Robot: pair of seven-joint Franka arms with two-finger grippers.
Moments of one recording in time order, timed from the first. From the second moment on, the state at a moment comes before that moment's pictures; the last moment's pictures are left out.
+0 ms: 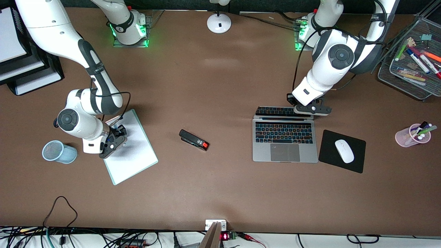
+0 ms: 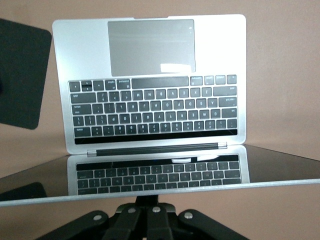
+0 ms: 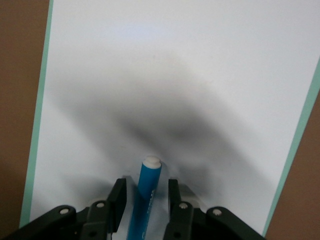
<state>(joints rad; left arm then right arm) 0.04 0.10 -0.41 -2.18 -0.02 2.28 -0.31 0.04 0.60 0.04 -1.86 -0.01 2.42 -0.68</state>
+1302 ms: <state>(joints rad) 0.05 0.41 -0.36 -2.04 0.11 2.61 -0.31 0.04 0.62 0.04 -1.83 -0.01 2.43 -0.68</state>
